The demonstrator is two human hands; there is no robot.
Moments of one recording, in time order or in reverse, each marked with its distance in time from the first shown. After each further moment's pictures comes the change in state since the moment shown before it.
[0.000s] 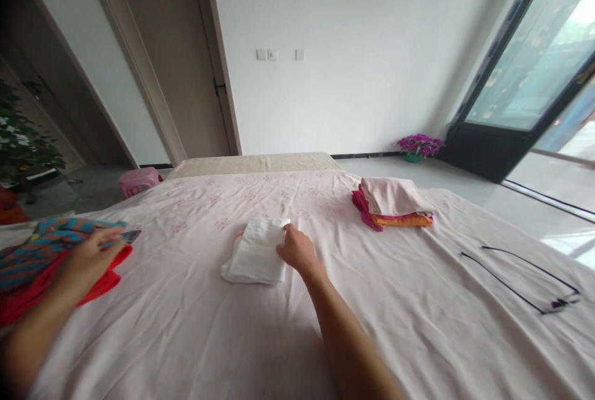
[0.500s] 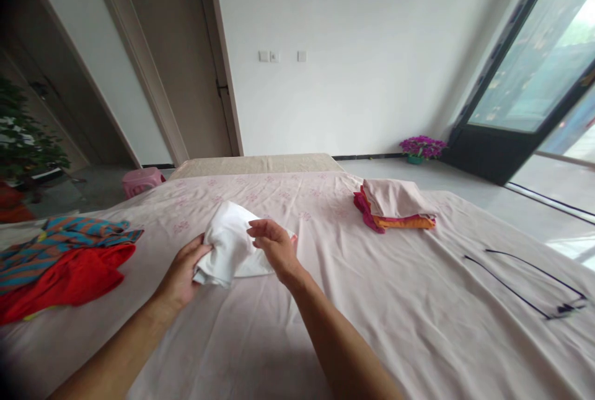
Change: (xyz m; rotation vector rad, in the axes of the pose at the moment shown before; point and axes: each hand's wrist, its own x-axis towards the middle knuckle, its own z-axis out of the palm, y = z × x) left_hand -0.128 0.112 0.105 -0.870 -0.523 -0.116; right_hand -0.024 -0.056 0.007 1.196 -0.110 -0.209
